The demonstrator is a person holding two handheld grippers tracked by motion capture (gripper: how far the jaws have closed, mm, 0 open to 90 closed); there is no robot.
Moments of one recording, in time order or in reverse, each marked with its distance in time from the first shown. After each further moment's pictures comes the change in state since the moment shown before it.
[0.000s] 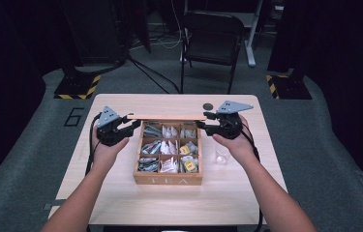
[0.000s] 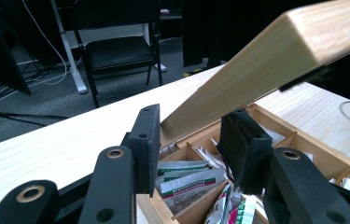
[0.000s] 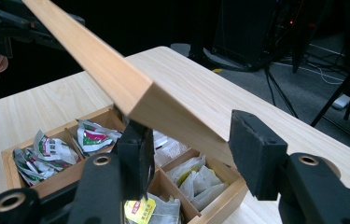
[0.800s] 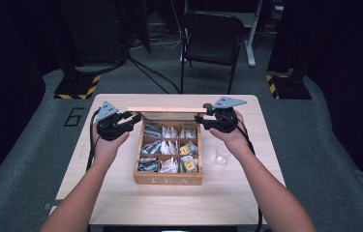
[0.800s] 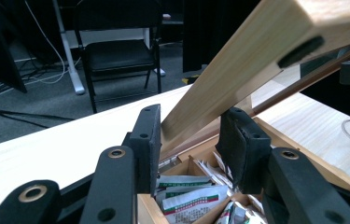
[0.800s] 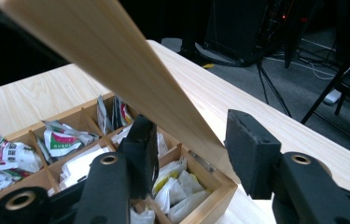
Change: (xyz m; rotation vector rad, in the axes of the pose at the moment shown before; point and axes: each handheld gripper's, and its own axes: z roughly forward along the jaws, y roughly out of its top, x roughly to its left) left arm 0.009 0.008 0.008 -0.023 -0.008 -0.048; right arm -0.021 -0.003 0.028 0.013 -0.031 -0.006
